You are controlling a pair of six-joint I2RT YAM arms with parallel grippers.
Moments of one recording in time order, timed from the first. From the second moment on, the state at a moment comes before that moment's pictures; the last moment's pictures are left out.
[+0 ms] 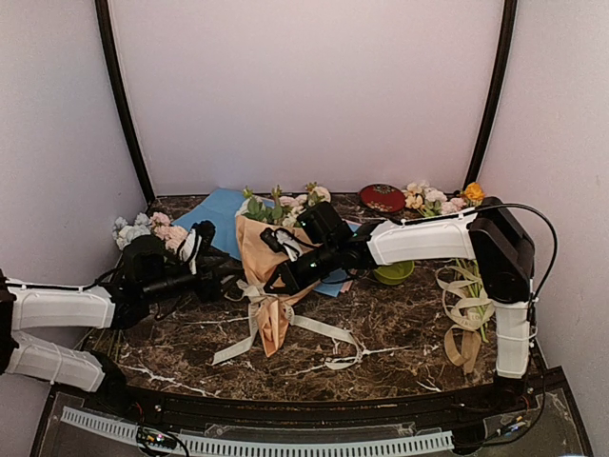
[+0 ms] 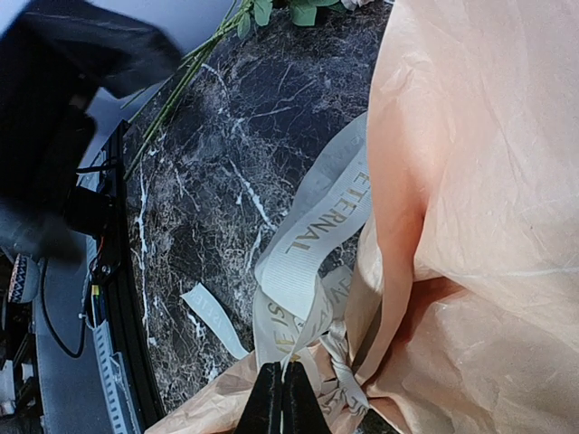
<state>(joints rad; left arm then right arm) -0.56 1.15 0.38 0.52 0.29 -0.02 0.94 2.05 1.47 -0.16 -0.55 0.29</state>
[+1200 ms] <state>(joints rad) -0.58 1.49 0.66 0.22 0.46 0.75 0.93 2.05 1.47 -0.13 -0.58 0.28</state>
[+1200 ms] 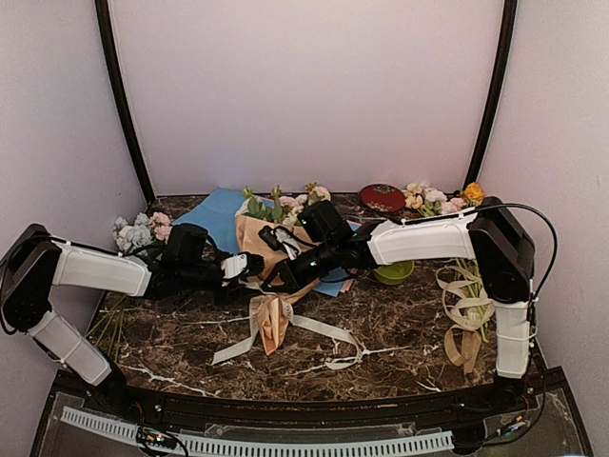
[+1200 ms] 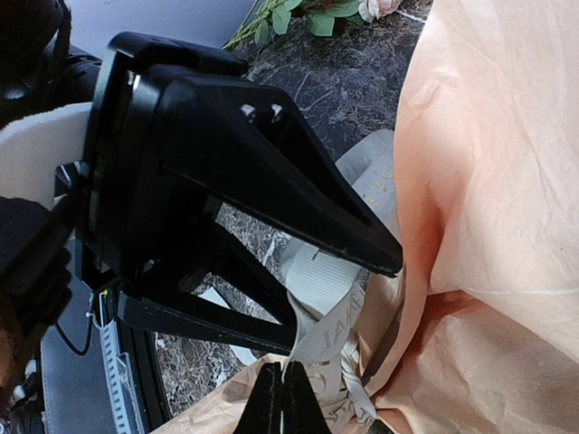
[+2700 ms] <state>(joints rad) -0.65 1.53 0.59 0.42 0.35 0.68 0.86 2.08 1.55 -0.19 -0.60 0.32</state>
